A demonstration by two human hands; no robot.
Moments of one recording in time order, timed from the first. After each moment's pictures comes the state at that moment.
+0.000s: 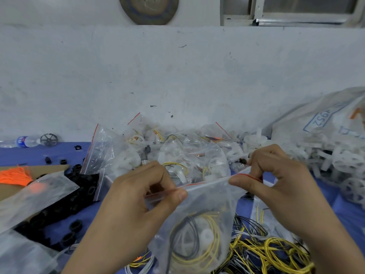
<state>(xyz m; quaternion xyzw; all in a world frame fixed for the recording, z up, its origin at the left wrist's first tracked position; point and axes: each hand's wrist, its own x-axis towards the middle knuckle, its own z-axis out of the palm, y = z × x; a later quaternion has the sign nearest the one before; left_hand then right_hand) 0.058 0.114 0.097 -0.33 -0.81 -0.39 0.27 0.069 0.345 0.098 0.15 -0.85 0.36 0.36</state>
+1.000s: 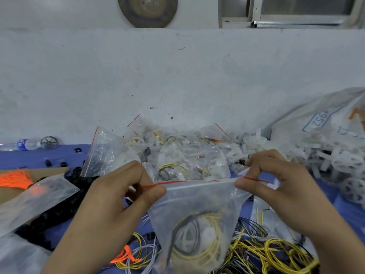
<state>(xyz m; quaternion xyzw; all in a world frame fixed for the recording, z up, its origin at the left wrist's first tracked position) 0.052 0.093 0.097 -0.32 -0.81 -0.36 0.32 0.068 0.361 0.096 0.16 -0.85 0.38 0.31</state>
